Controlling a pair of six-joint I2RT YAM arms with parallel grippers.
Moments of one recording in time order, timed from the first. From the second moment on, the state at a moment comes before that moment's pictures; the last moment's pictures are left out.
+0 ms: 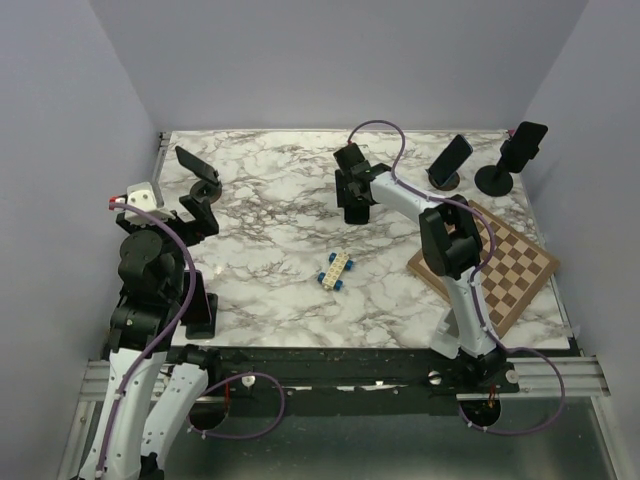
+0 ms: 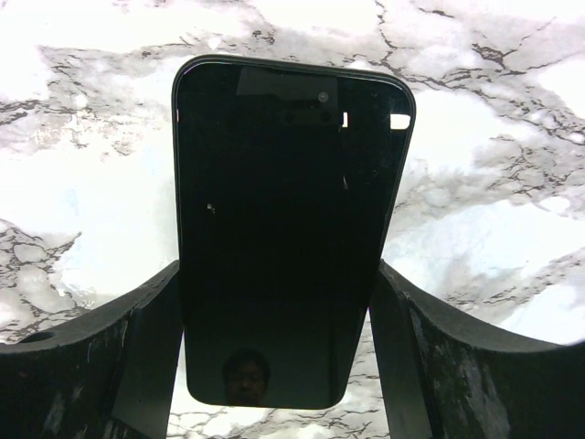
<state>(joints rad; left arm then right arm) -0.18 0.57 0.91 -0.35 -0.29 -0.27 0.54 2.32 1.88 -0.55 0.34 0.35</state>
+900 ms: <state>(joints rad) -0.17 0.50 0.86 -0.31 -0.30 -0.23 0.53 2.32 1.89 -0.59 0.35 0.35</state>
